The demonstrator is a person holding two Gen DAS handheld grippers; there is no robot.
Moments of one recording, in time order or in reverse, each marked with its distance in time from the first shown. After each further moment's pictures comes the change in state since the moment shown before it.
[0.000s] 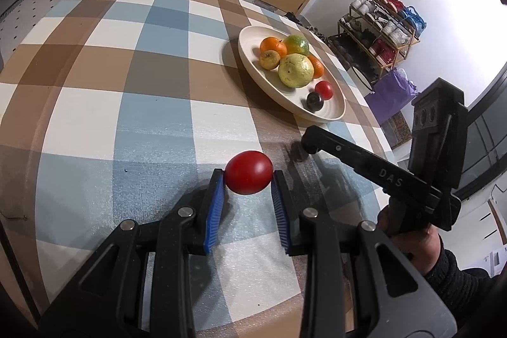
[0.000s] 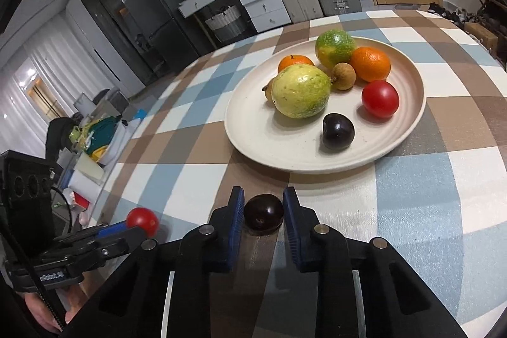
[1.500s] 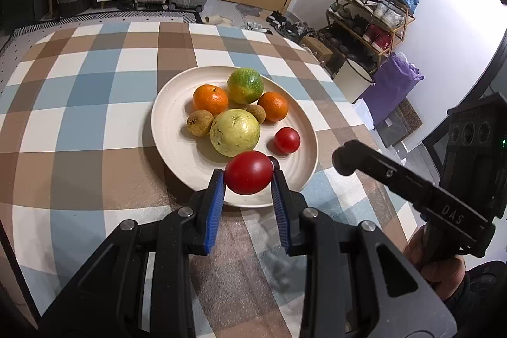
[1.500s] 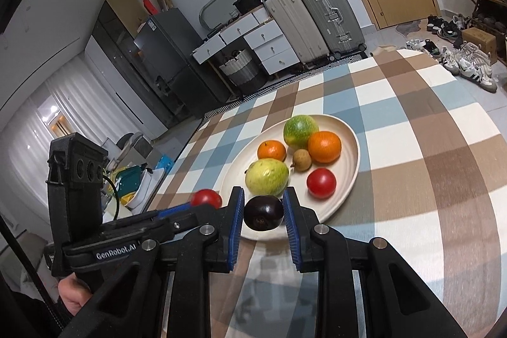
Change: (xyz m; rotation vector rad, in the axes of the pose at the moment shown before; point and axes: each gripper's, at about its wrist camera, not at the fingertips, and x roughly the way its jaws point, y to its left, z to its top) left arm 0.067 -0.098 0.087 0.153 -0.004 0.049; right arm -0.072 -0.060 0.047 0.066 -0.175 0.122
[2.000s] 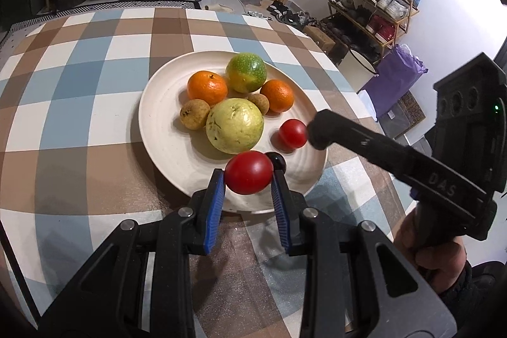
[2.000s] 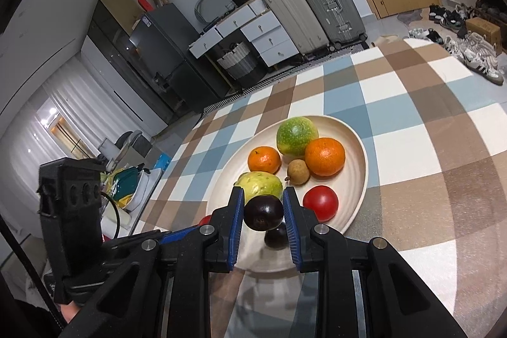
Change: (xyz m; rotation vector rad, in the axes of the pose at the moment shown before) left arm 0.032 0.003 0.003 0.000 0.048 0.002; right arm 0.038 -0.014 0.018 0.028 0.048 0.010
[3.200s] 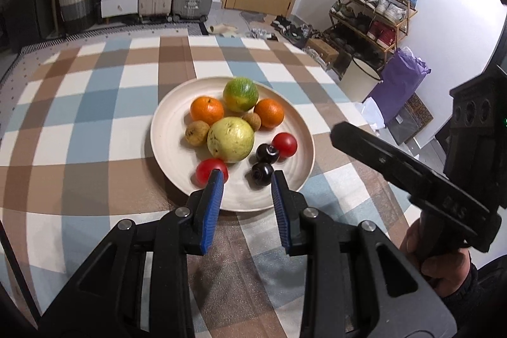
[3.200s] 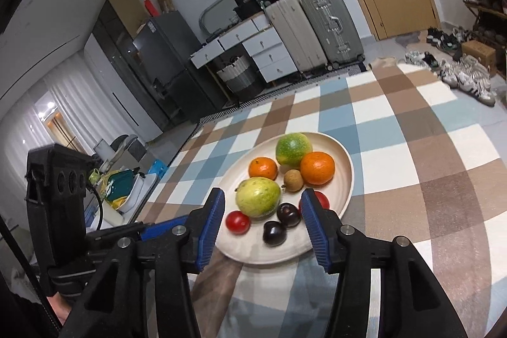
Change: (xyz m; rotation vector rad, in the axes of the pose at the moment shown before) left arm -0.047 -0.027 -0.006 0.060 -0.095 0.073; right arm -0.036 0.015 -0.006 -0.076 -0.094 -0.036
